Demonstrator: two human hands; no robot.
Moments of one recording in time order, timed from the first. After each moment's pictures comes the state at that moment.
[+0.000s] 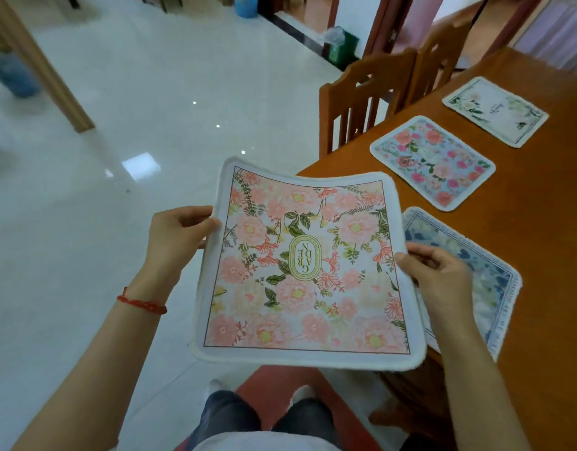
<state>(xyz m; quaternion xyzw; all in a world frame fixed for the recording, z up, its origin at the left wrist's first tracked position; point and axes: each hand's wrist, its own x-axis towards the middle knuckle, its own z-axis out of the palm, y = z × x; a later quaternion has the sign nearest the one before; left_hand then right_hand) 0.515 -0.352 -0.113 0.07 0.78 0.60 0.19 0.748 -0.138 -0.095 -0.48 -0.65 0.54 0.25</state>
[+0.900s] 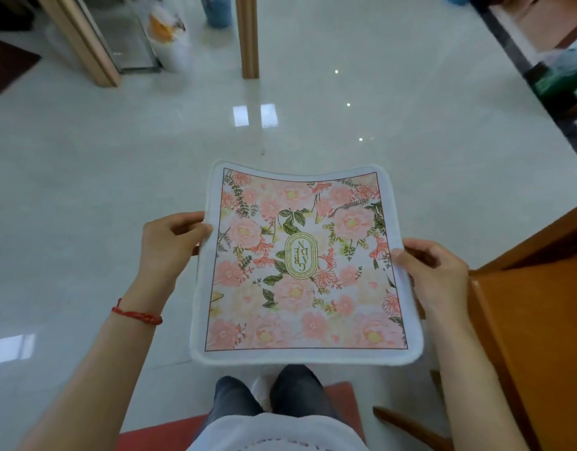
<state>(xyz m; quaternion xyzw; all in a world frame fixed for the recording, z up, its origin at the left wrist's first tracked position) 0.326 -0.591 -0.166 -0.21 0.78 0.58 0.04 0.400 -0.286 -0.152 -0.32 -0.75 0.58 0.07</state>
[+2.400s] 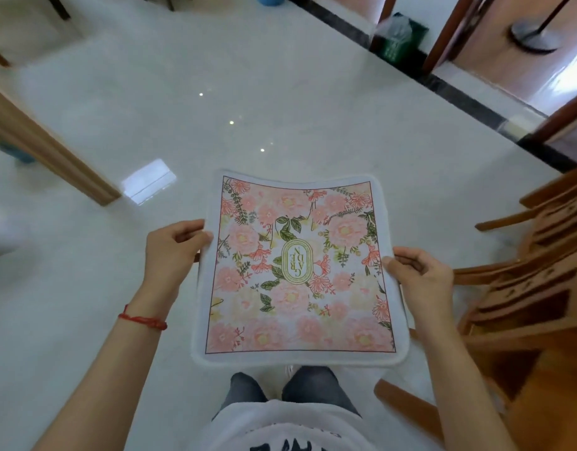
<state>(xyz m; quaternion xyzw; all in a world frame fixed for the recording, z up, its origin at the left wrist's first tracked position) -0.199 -0.249 -0.165 0.01 0.81 0.56 0.20 0.029 -0.040 -0.171 -0.52 -0.60 0.56 0.23</state>
